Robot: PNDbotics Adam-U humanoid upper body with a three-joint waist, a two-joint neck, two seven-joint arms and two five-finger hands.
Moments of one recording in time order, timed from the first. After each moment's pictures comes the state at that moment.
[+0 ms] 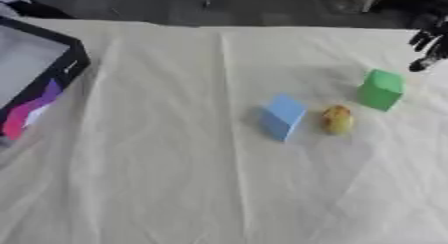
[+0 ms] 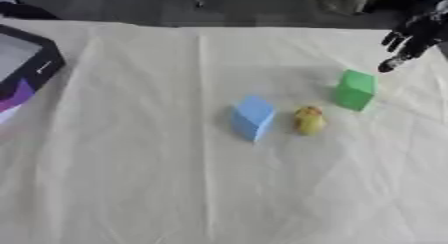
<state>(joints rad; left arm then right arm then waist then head) -0.12 0.45 0.20 -1.59 0.28 0.01 0.25 -1.13 -0.74 0.10 -0.51 0.77 -0.01 0.91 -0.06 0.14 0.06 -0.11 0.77</state>
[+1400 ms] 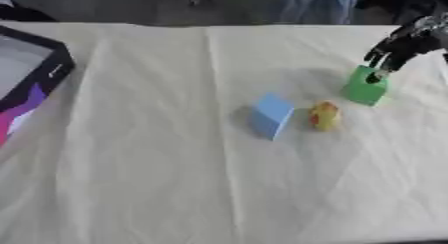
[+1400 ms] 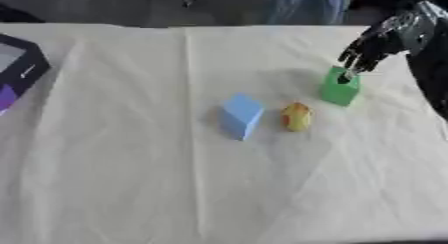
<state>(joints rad) -0.12 0.44 0.20 -1.59 0.28 0.02 0.25 -1.17 -0.66 0.12 -0.36 0.79 -0.10 0.91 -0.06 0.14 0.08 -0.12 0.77</state>
